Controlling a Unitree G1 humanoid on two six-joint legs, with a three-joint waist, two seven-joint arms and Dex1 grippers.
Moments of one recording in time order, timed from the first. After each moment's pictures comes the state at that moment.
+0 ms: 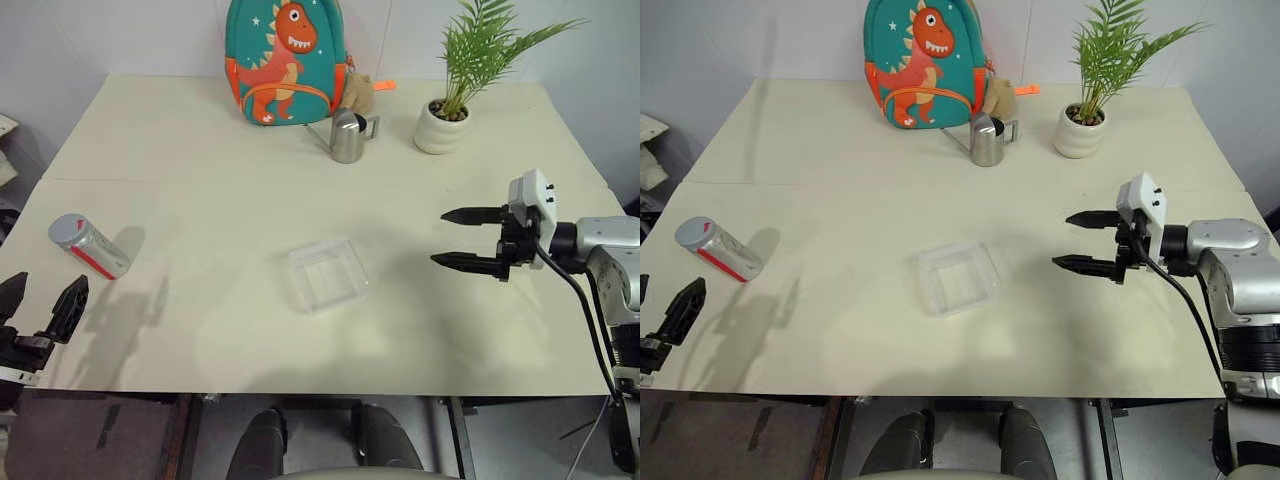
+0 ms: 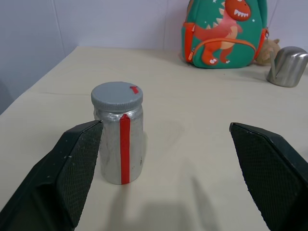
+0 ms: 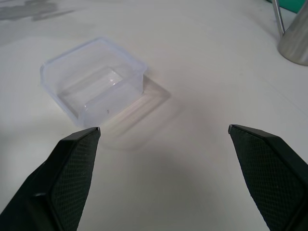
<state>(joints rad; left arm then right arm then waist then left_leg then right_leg) 0.35 0.45 0.85 -0.42 -0.74 0.30 -0.47 -0.55 -0.85 -0.09 0.13 0.43 0.41 1.30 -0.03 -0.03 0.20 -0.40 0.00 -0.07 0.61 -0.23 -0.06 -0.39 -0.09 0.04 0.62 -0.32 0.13</state>
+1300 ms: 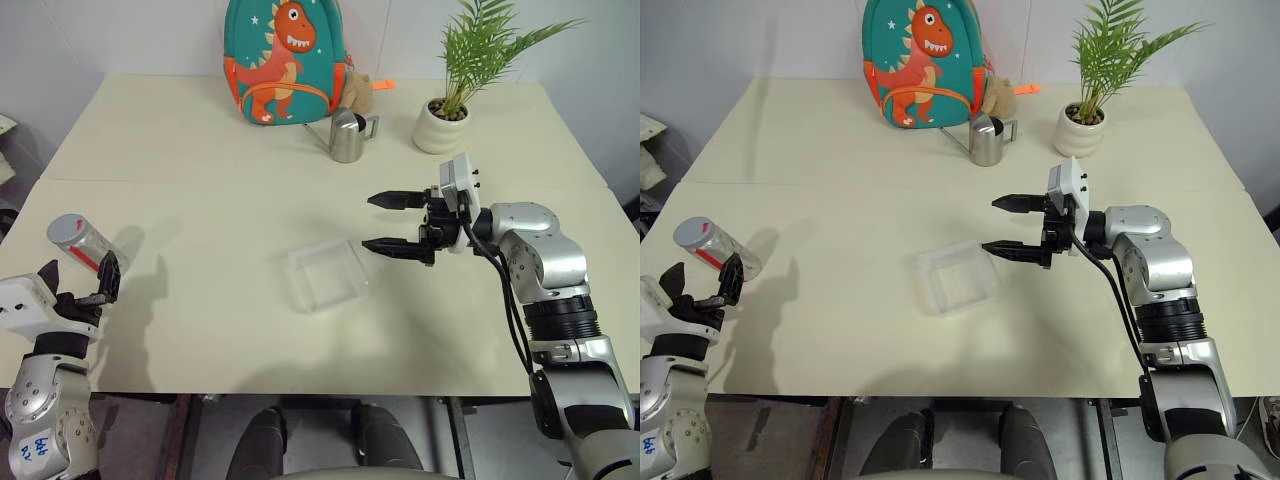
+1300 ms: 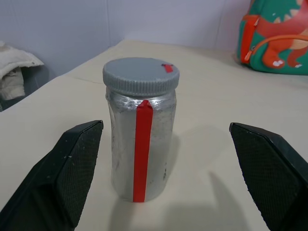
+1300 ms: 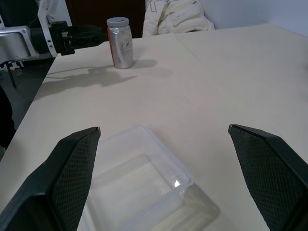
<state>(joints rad) 0.07 0.33 0.62 -0.23 -0.46 0.17 -0.14 -0.72 -0.55 0.03 0.20 0.45 0.34 1.28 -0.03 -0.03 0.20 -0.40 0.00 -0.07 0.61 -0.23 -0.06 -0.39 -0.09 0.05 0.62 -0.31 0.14</state>
